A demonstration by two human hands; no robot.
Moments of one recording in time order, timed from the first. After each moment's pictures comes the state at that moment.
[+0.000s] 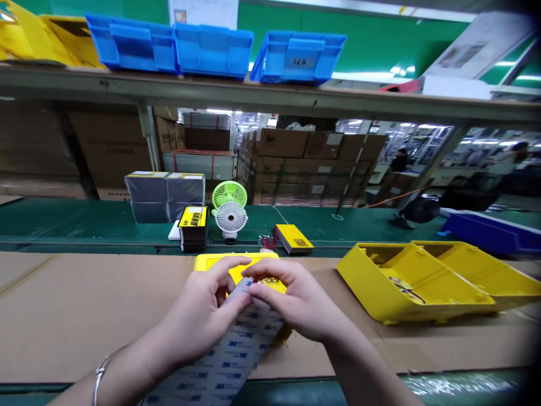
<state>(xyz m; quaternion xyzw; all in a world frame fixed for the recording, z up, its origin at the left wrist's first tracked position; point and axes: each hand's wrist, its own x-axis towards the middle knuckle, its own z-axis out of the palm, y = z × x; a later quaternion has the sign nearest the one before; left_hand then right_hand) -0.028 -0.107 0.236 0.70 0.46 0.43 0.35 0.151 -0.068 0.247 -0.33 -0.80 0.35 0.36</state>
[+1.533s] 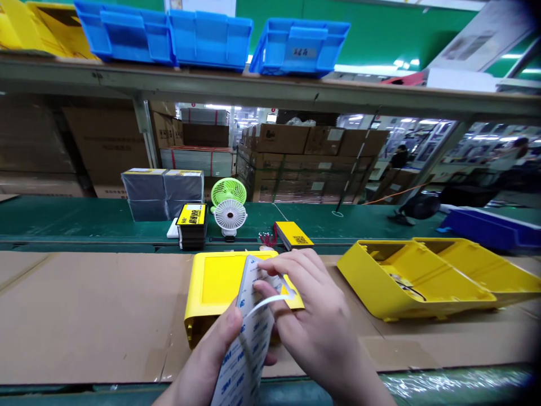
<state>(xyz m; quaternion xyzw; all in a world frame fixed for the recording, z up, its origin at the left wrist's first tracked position) 0.000 -0.137 0.199 0.29 0.24 0.46 0.80 0.145 -0.096 0.251 -0.36 -0.81 0.01 0.46</state>
